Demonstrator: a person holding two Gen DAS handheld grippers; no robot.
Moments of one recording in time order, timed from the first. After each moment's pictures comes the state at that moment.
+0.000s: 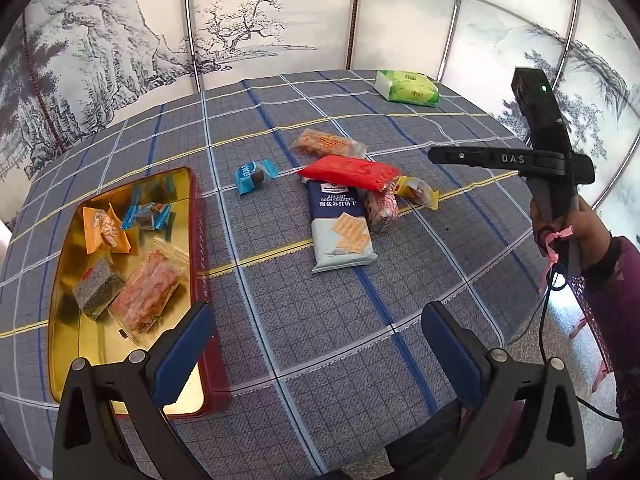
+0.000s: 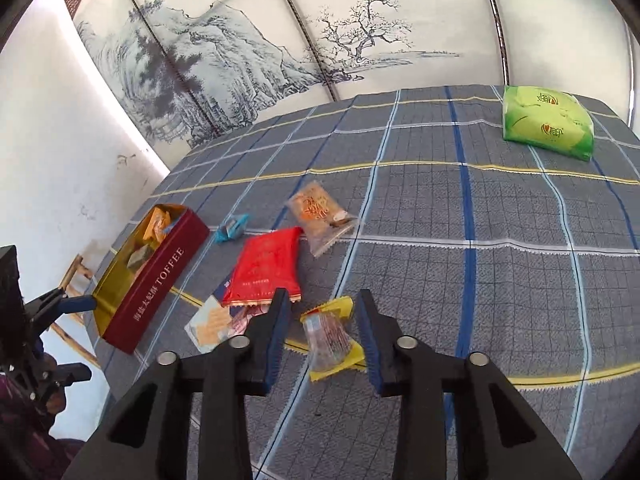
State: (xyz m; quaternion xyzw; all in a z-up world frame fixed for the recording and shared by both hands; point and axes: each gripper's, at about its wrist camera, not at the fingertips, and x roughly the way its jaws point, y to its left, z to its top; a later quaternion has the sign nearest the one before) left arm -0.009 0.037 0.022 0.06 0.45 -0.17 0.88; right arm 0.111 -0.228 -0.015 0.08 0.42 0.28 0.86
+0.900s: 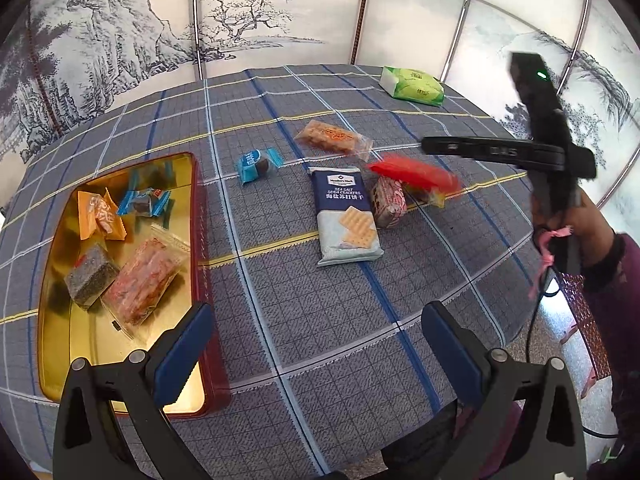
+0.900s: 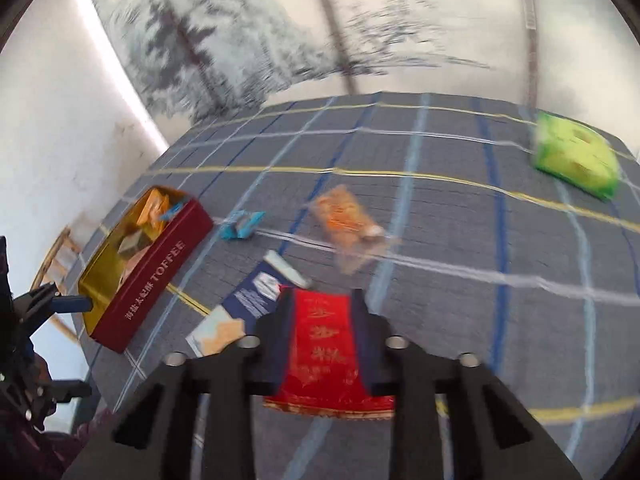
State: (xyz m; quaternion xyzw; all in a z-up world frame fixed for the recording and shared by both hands) left arm -0.003 0.048 0.014 0.03 0.46 -0.17 0.87; right arm 0.108 -0.222 -0.007 0.04 0.42 0.25 0.87
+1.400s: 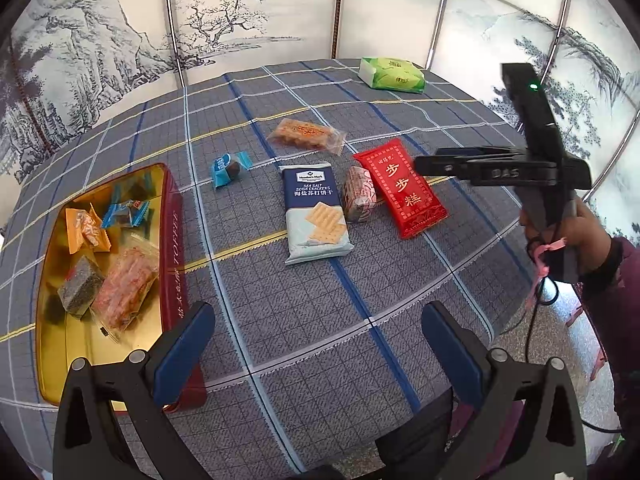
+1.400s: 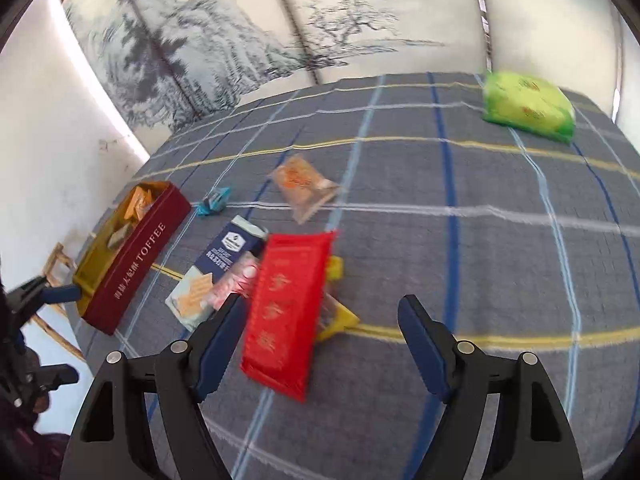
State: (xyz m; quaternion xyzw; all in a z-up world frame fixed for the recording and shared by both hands) left arm -0.011 0.019 0.015 0.06 0.46 -0.18 0.87; right arm 0.097 -0.216 -0.029 0.02 0.43 0.24 0.87
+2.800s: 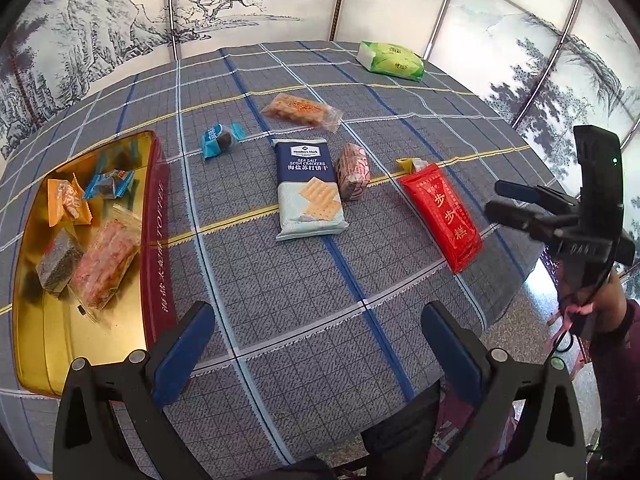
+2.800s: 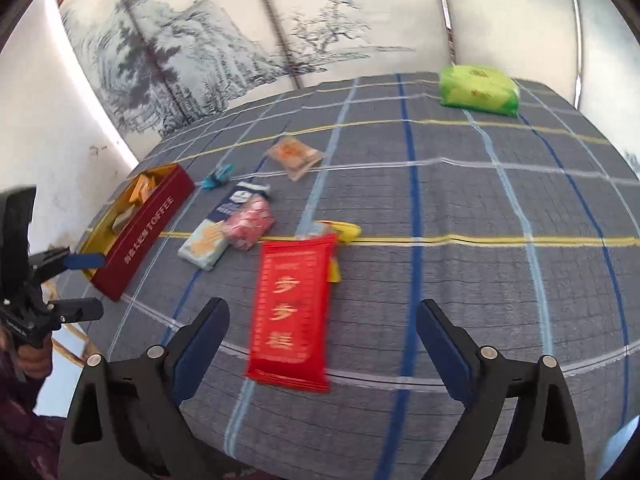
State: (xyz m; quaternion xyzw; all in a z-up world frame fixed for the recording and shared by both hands) left arm -0.010 0.025 0.001 0.03 0.49 -0.20 0.85; right arm 0.005 -0.242 -0.022 0.03 0.42 0.20 0.88
